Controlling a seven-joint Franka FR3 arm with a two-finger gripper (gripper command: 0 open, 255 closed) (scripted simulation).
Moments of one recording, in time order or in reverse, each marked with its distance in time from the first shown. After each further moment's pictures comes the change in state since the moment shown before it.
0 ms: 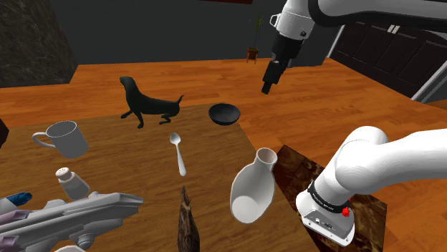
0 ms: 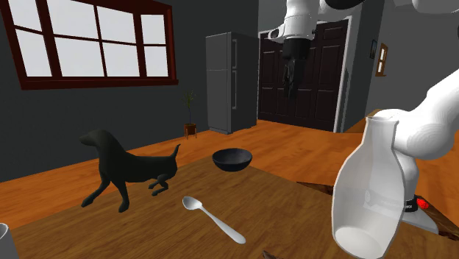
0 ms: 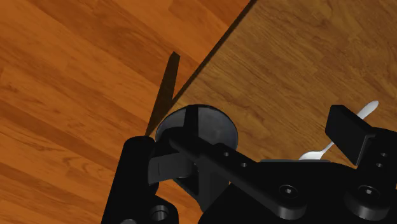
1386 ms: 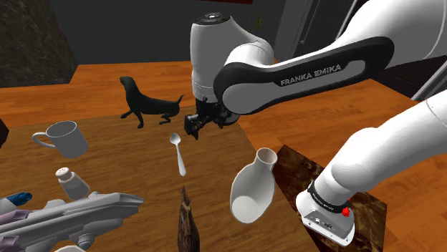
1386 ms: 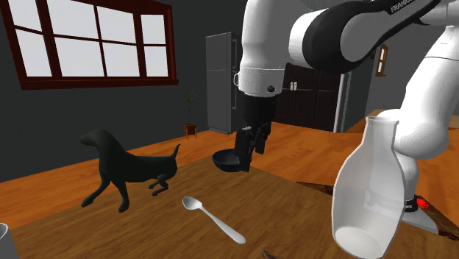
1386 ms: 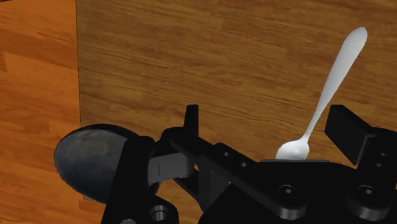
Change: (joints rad) arm -0.108 0.458 0.596 0.083 -0.011 0.375 0.864
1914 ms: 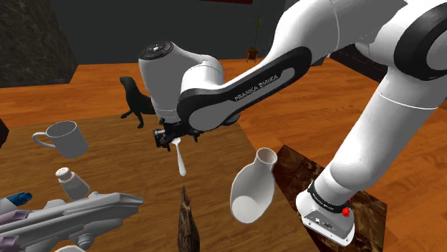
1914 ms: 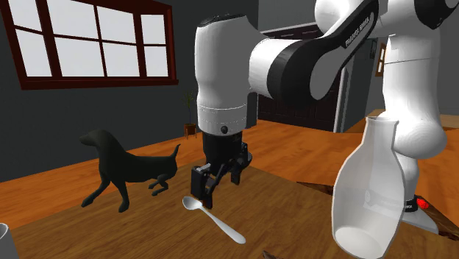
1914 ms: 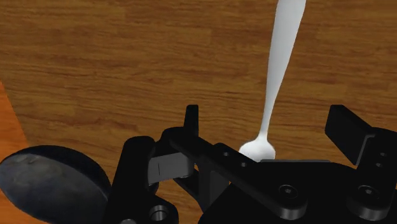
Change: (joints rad) arm -0.039 0.442 0.167 0.251 -0.354 0.001 0.506
